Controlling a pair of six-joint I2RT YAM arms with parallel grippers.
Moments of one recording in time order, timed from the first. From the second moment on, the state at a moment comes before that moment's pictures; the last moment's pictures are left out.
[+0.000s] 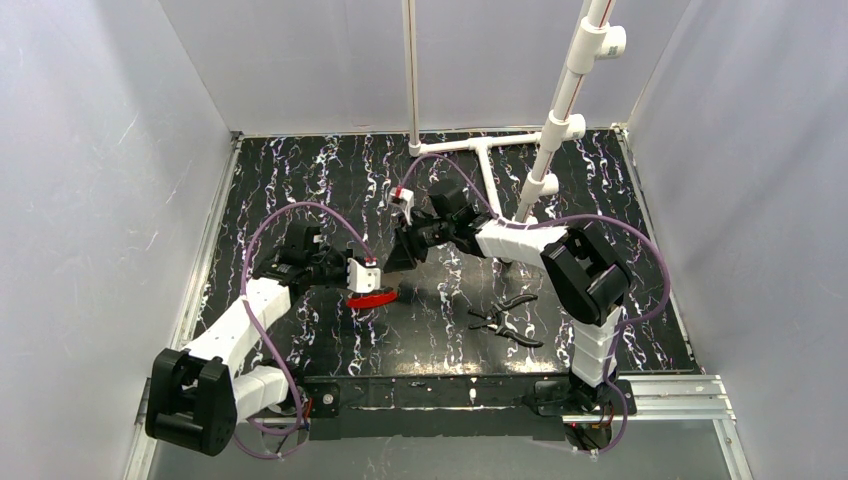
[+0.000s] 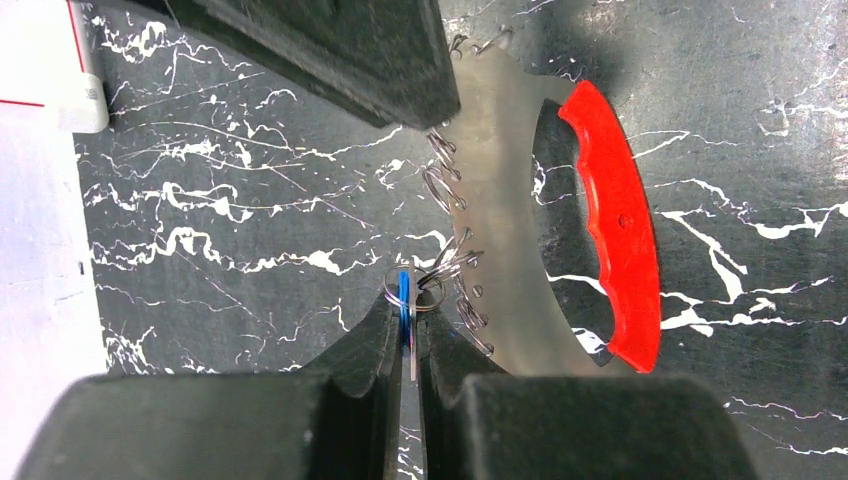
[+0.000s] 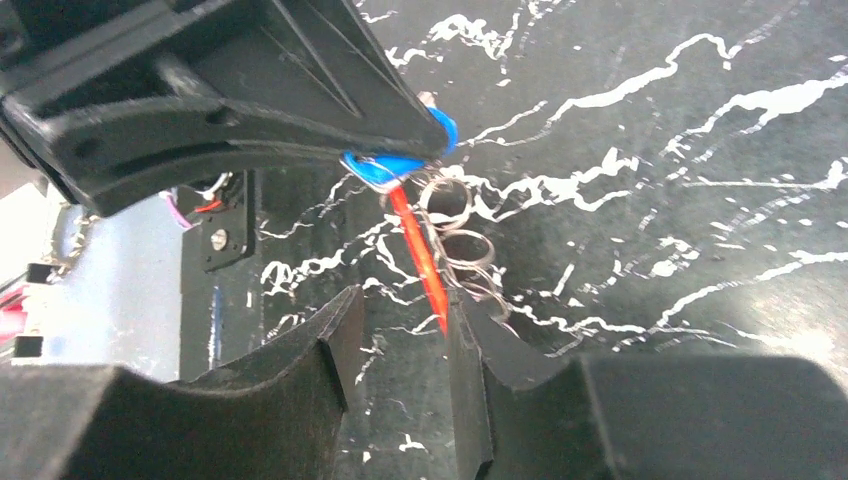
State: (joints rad) left arm -0.27 1.11 0.63 -0.39 0.59 1.37; right arm 0.76 1.91 1.21 0.15 -0.87 0.17
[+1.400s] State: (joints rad) left arm -0.27 1.10 0.63 -0.40 0.59 1.28; right arm 0.81 2.03 1.31 0.23 -0.87 0.45
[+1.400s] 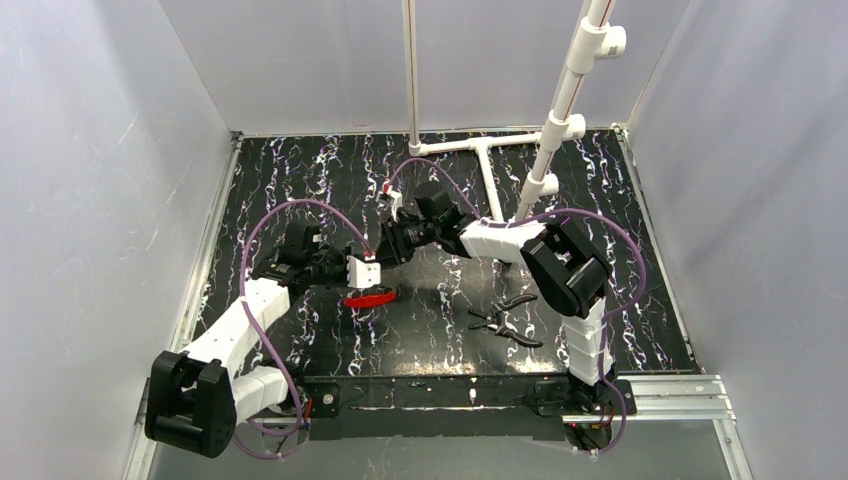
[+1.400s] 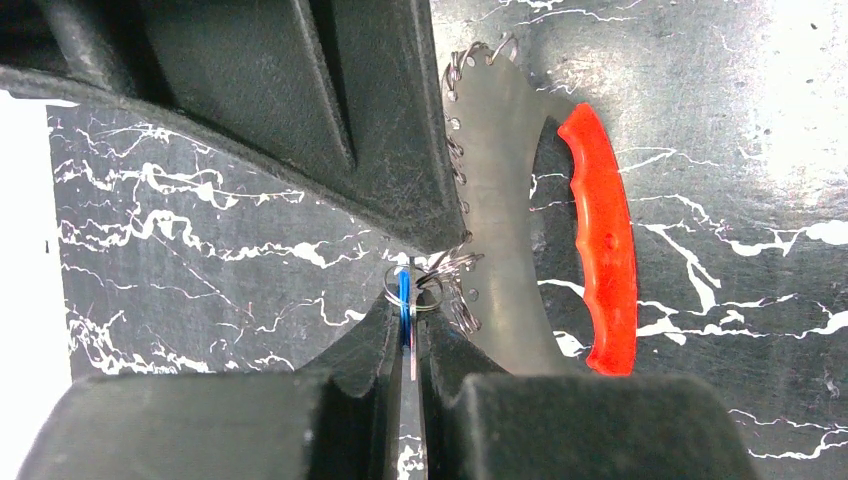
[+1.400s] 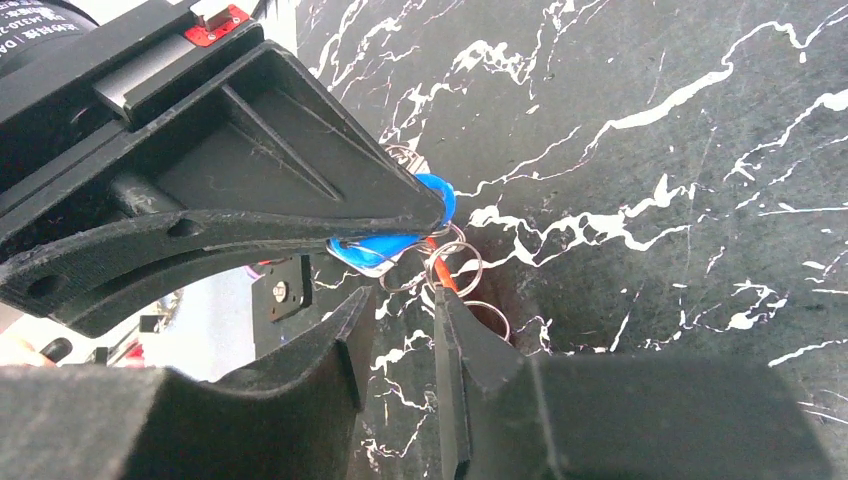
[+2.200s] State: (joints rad) left arm -0.26 1.11 0.65 -0.41 0.57 1.23; right arm 0.82 2.09 1.31 0.33 -0.90 0.63
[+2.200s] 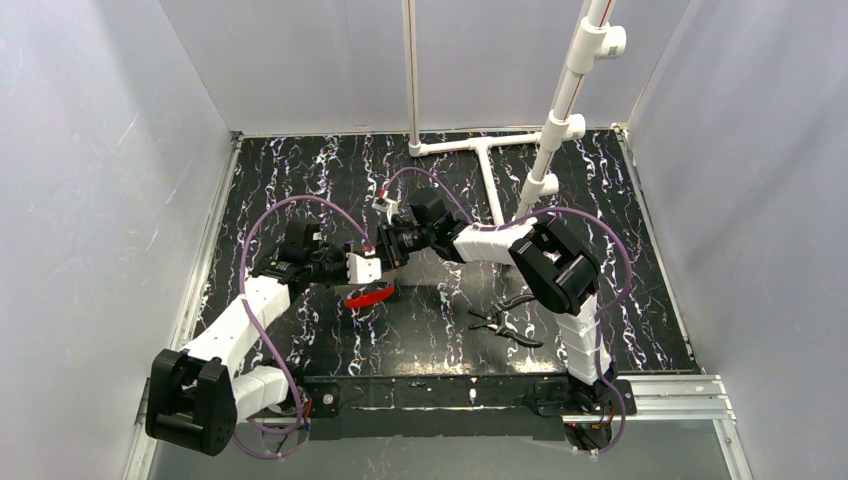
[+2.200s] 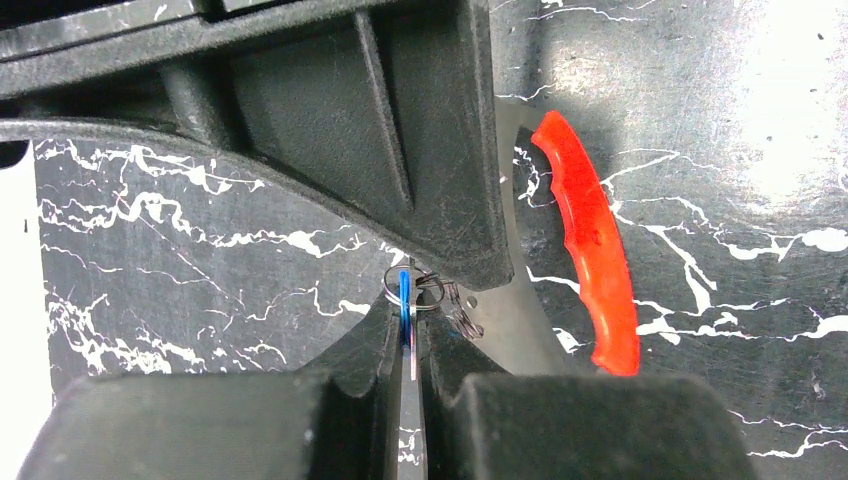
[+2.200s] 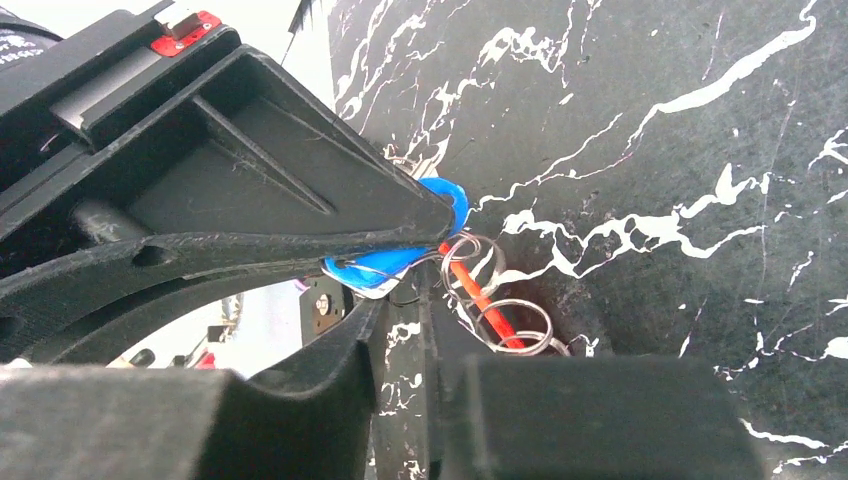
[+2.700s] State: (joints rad) left arm -0.26 1.15 0.69 -0.45 0.55 1.14; right arm 0.83 2.06 1.28 0.35 -0.88 0.44
